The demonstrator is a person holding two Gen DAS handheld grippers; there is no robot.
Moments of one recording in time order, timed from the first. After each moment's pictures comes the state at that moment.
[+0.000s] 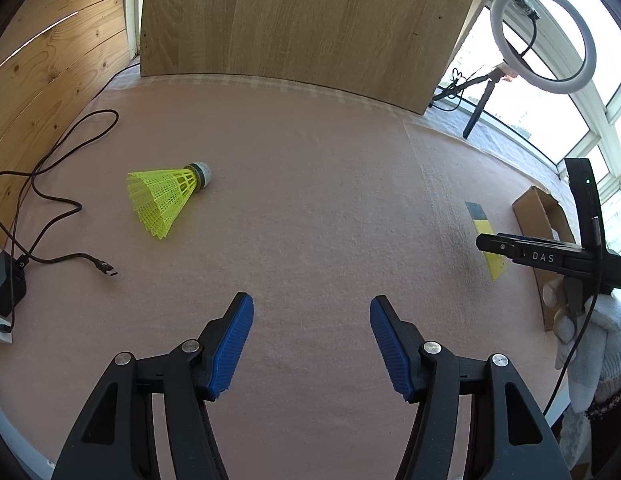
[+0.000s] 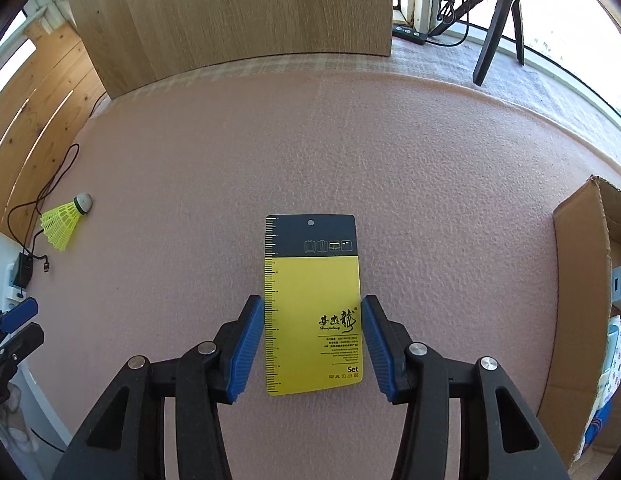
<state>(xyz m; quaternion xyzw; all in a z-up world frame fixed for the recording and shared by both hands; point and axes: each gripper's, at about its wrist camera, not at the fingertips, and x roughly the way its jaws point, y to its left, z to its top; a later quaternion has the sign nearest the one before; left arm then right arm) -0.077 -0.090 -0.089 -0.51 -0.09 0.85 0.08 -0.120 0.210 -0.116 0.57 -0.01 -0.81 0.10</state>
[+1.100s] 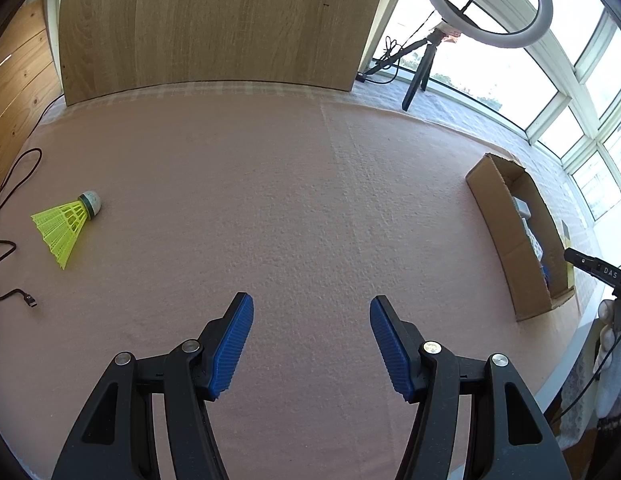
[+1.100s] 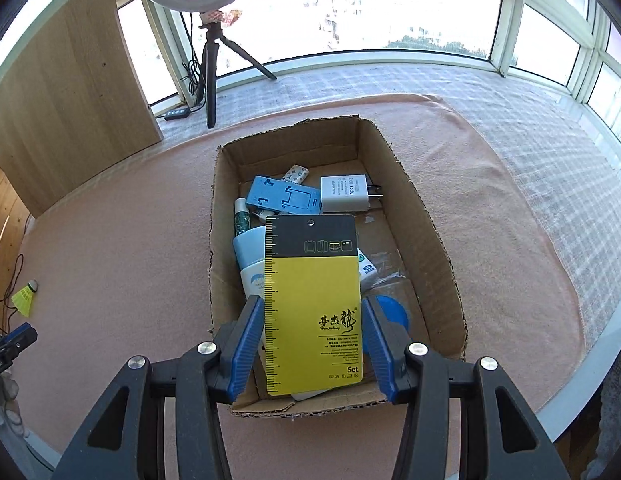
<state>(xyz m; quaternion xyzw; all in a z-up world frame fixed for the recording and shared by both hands) -0.092 0.013 -0.085 -0.52 -0.05 0.84 0.15 -0.020 0.439 -0.062 0.50 -0.11 -0.85 -0.10</state>
